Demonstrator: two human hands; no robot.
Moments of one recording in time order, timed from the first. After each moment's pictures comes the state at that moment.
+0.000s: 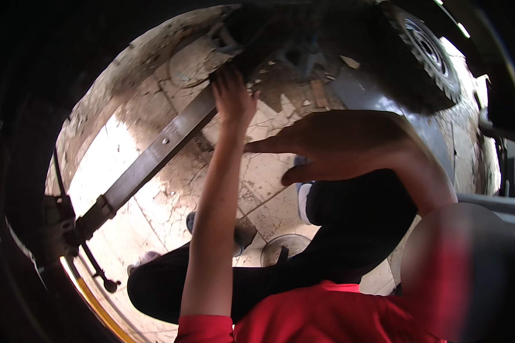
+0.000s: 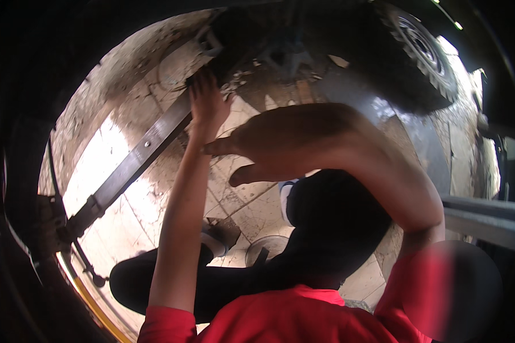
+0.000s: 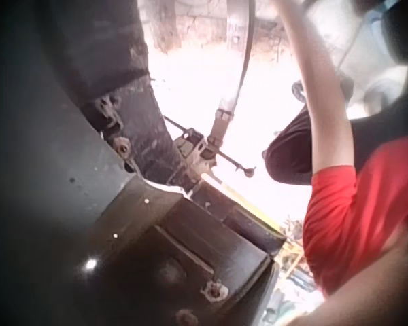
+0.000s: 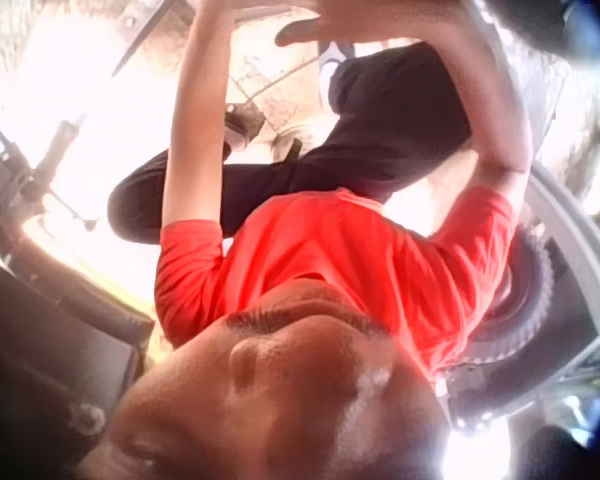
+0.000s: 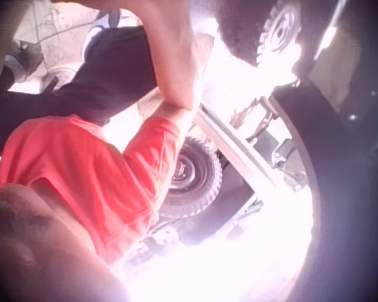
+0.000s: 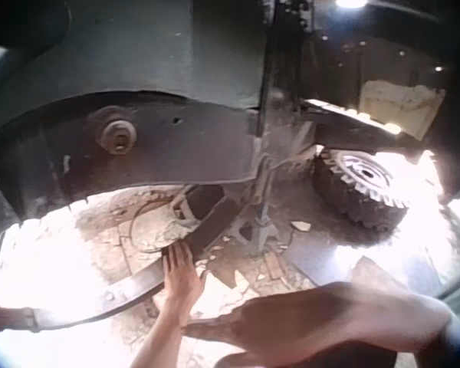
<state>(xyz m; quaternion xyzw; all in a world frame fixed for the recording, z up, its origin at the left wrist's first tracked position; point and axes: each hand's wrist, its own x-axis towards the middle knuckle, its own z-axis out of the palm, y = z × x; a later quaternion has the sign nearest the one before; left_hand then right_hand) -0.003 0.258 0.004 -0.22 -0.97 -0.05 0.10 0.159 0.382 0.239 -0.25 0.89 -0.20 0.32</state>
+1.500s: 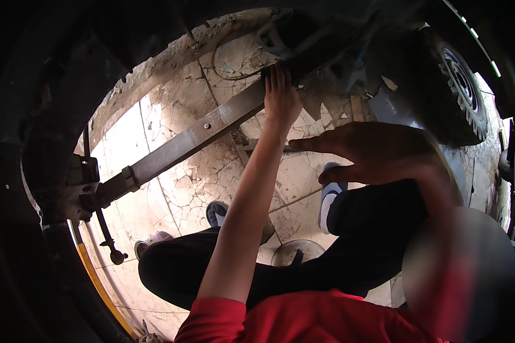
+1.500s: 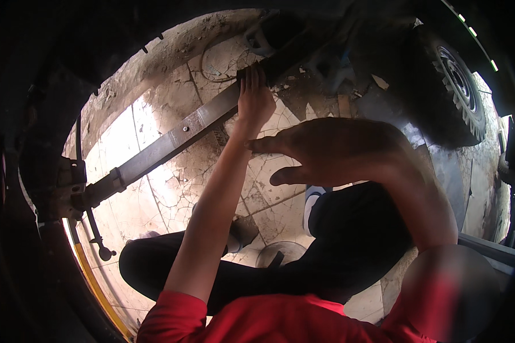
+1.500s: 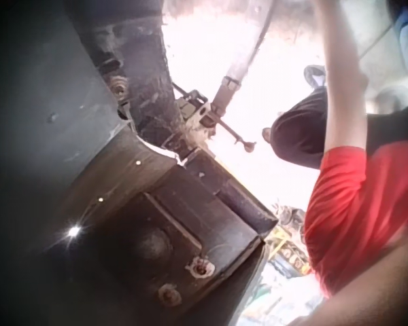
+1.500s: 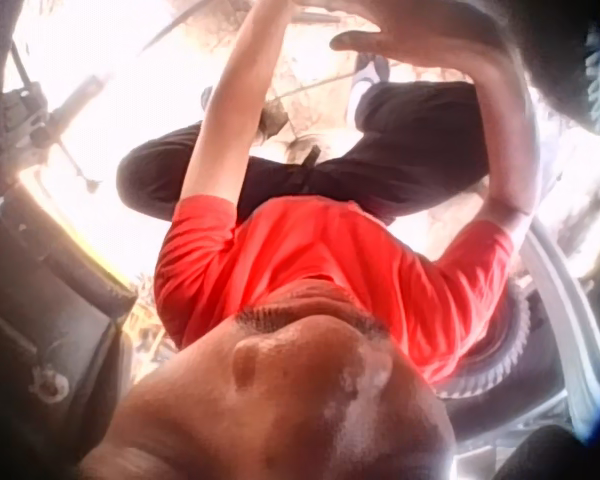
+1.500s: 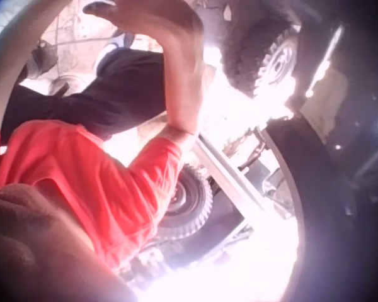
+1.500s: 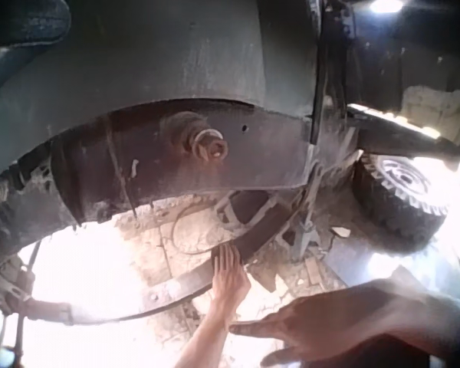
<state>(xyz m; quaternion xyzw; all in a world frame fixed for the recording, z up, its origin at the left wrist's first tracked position) -0.006 0.251 -0.004 -0.26 -0.93 -0.21 0.17 0.150 0.372 0.239 -0.28 0.90 -0.19 0.28</state>
